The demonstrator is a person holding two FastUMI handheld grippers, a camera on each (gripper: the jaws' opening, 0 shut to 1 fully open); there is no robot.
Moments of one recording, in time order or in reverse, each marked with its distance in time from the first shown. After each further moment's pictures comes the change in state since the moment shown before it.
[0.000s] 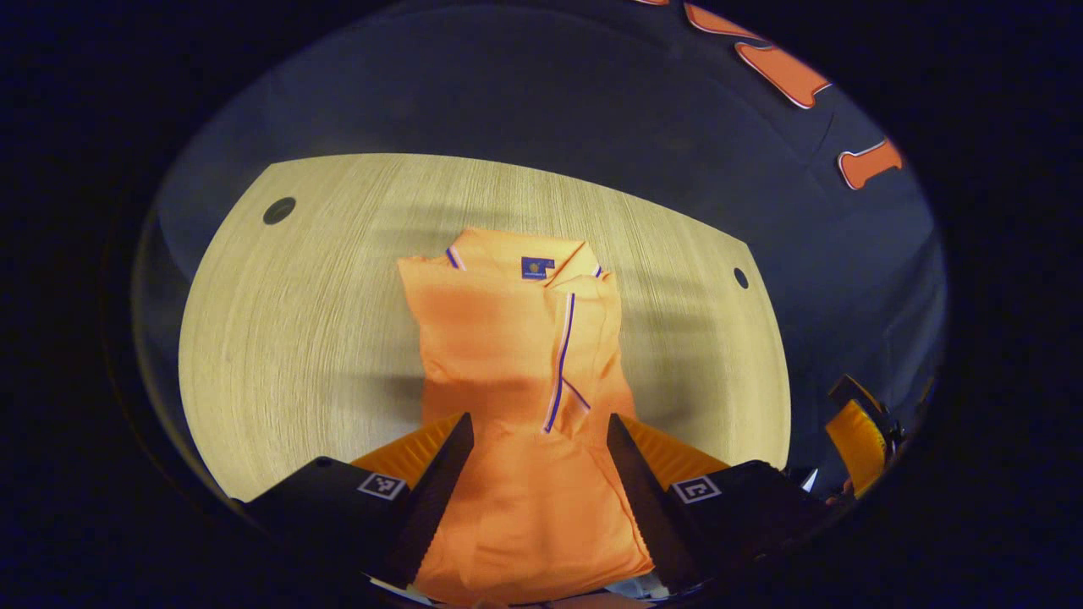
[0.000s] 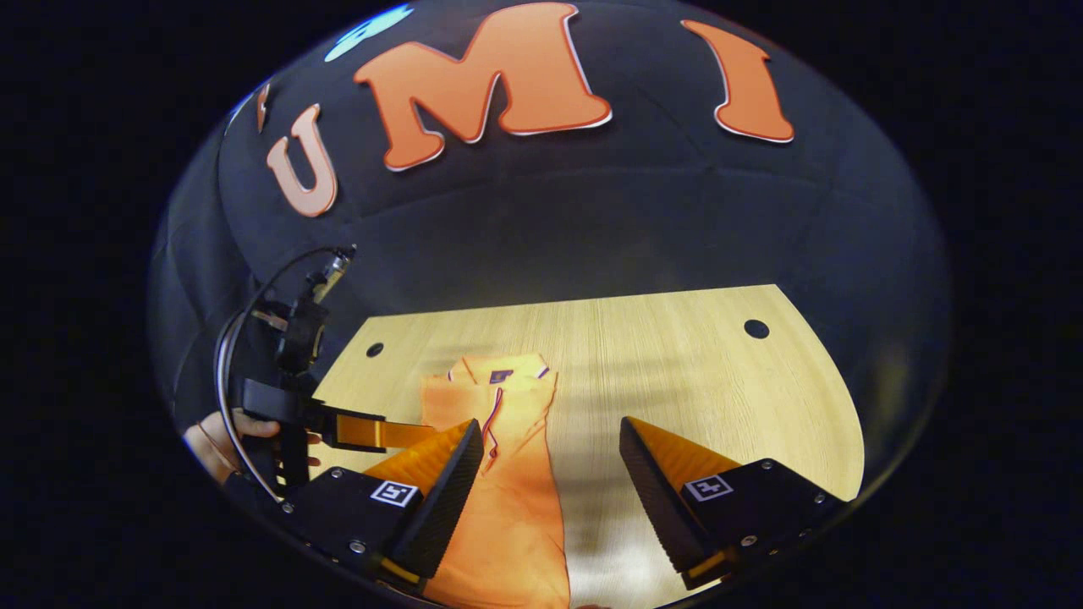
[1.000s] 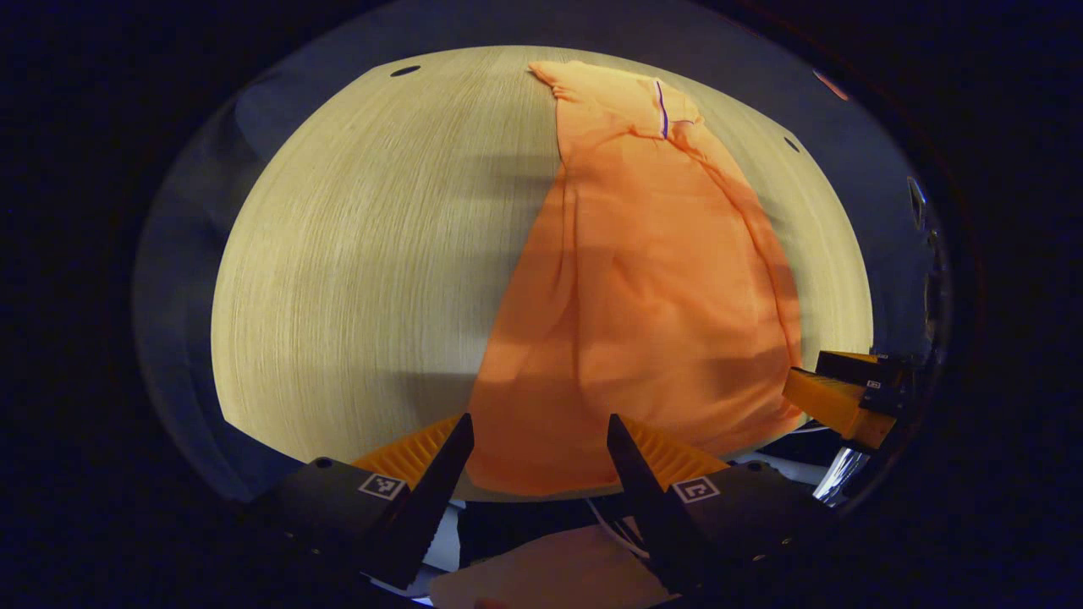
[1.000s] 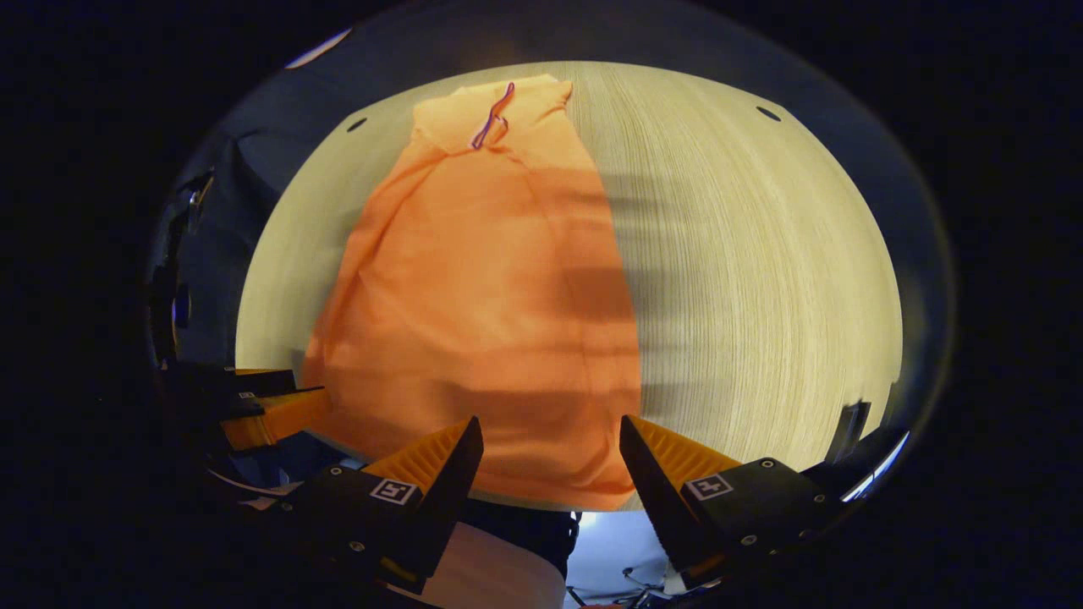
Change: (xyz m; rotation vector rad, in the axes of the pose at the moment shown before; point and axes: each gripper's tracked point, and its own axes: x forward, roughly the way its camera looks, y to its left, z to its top) left arm -0.061 0.088 -0.311 0.017 0.287 0.210; right arm -0.071 0.040 -0.325 -0.016 0.683 -0.092
